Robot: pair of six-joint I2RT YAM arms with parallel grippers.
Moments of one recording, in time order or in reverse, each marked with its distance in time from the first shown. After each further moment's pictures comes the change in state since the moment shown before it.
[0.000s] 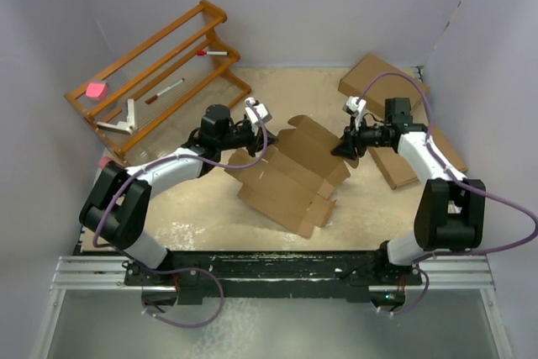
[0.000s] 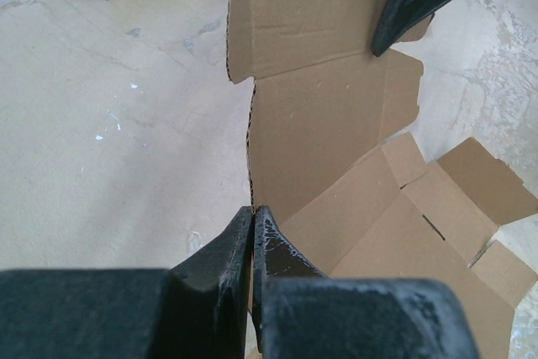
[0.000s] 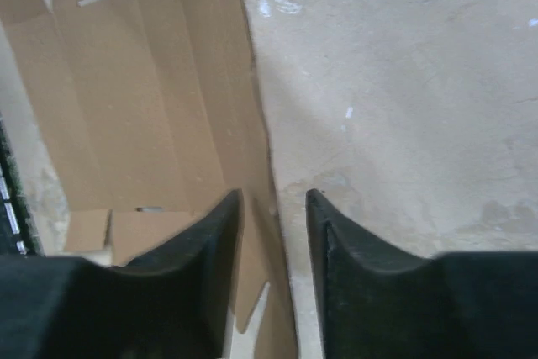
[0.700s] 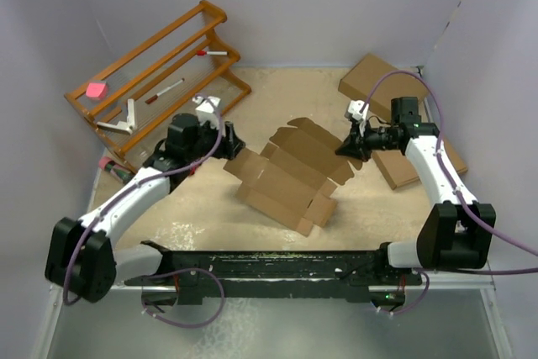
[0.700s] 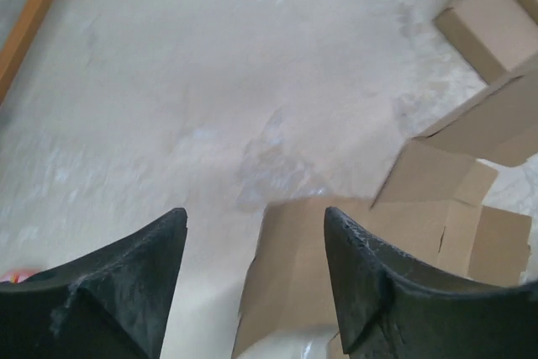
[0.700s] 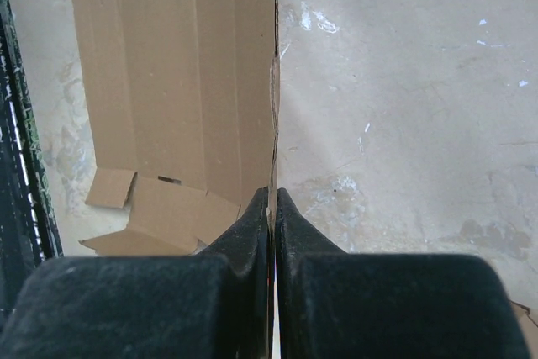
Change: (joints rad) left arm 0.099 -0.312 -0.084 -0.349 -0.370 -0.341; right arm -0.001 -0.126 0.050 -0.248 -0.039 -0.250
